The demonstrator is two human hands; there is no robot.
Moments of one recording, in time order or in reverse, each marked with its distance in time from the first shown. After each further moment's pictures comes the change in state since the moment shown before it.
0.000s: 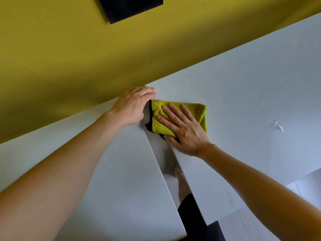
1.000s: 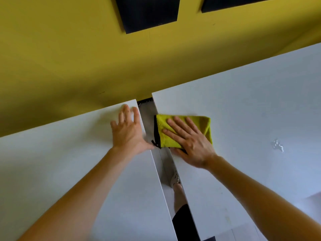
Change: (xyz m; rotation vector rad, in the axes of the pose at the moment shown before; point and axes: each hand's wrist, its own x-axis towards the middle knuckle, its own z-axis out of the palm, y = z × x) left_hand -0.057 0.051 0.025 0.075 -0.085 -0.683; right_hand -0.010 0.010 -0.008 0.037 0.018 -0.098
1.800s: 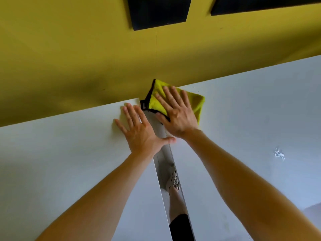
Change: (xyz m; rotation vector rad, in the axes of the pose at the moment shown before) left_hand 0.008 0.037 0.044 -0.220 0.203 -0.165; right_hand 0.111 0.015 0.000 -0.121 0.085 0.208
